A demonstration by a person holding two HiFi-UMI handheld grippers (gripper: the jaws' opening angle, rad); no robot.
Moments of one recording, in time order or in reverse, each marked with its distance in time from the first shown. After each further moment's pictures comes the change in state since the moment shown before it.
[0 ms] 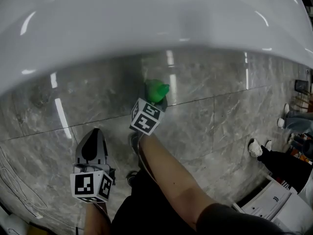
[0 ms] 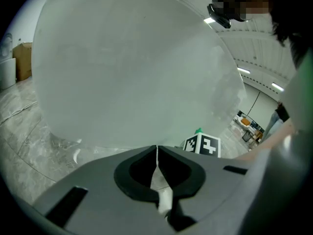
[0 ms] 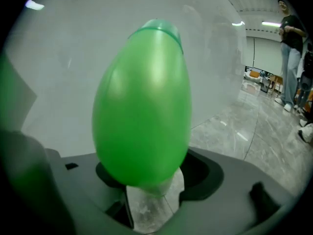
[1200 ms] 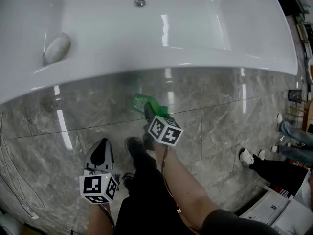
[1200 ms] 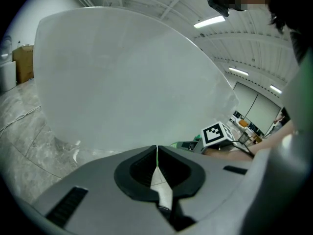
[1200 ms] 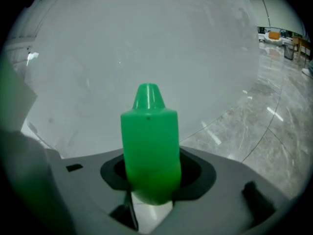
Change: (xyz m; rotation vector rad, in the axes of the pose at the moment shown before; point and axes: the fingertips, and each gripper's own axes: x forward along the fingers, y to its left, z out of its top) left arm -0.058 -0.056 0.037 -0.004 0.000 -0.016; right arm -0.092 -0.005 0.061 0.144 0.199 0.379
